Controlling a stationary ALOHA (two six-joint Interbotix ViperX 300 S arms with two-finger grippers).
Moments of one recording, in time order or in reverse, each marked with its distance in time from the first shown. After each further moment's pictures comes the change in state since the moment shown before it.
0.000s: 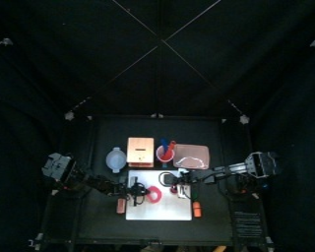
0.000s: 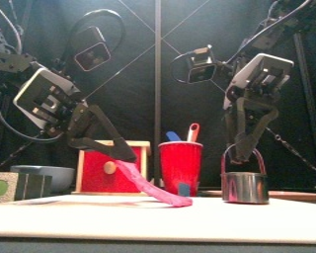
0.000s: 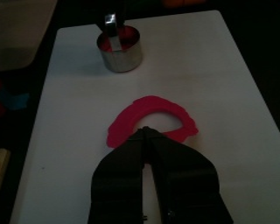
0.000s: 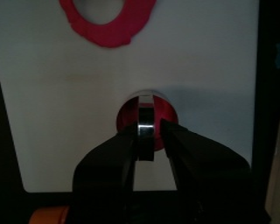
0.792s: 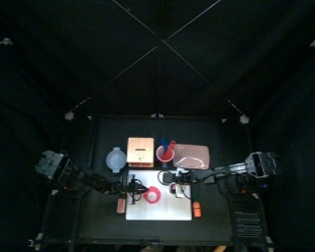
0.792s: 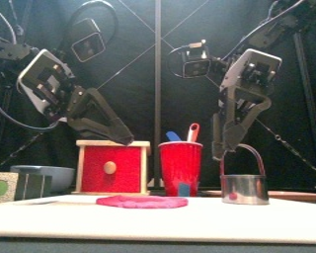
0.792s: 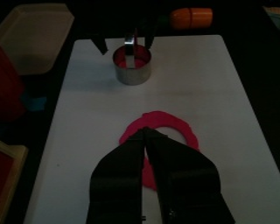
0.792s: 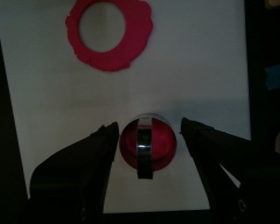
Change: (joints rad) left arm 0.002 -0.087 0.034 -0.072 0.000 -0.003; right arm 0.003 0.000 0.000 -0.011 -0.100 0.040
